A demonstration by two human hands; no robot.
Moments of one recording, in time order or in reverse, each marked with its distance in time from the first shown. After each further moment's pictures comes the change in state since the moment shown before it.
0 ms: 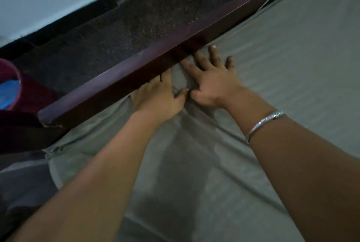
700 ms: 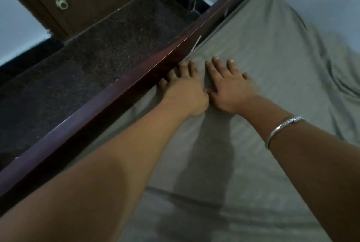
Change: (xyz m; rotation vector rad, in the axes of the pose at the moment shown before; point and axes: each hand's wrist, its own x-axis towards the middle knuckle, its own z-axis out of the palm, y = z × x) left_hand 0.103 0.179 -0.025 0.055 -0.105 0.352; right_hand 0.005 0.172 -0.010 0.117 0.084 0.347
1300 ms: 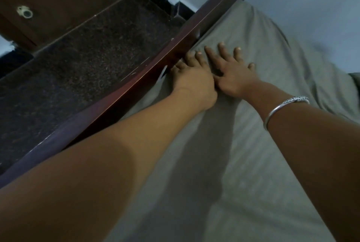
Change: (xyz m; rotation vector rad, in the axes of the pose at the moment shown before) left_hand 0.108 0.074 -0.019 0.154 0.074 0.079; right_hand 0.083 0.096 -0.038 0.162 0.036 0.101
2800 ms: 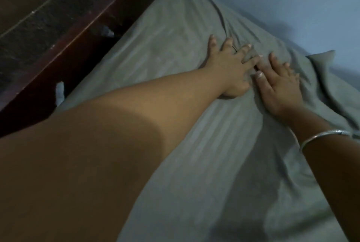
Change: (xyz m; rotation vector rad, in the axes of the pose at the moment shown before) left_hand 0.108 0.174 0.022 0.190 0.008 0.611; right_hand -0.051 0.215 0.014 0.044 0.288 0.351
